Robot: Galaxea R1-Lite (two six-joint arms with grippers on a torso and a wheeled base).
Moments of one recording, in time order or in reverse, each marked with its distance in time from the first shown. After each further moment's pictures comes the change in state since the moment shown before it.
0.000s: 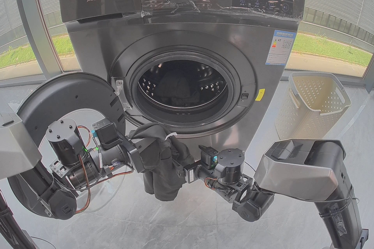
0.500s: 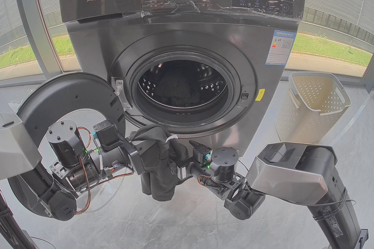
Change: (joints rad) left arm -0.005 -0.001 0.009 0.000 -0.005 0.006; right arm 0.008 0.059 -0.115 -0.026 0.047 -0.041
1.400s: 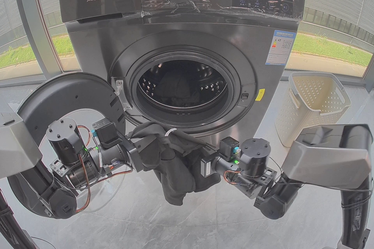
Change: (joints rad) left arm 0.015 0.007 -0.013 0.000 -0.001 0.001; right arm -0.040 -0.244 0.314 -0.021 -0.046 0.027
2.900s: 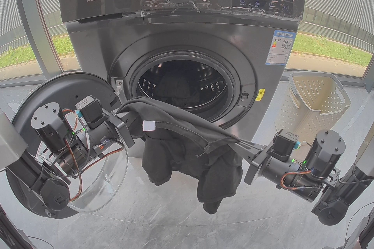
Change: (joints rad) left arm 0.032 -0.080 -0.066 0.000 0.102 0.001; right arm -0.022 -0.456 0.438 -0.087 0.205 0.076
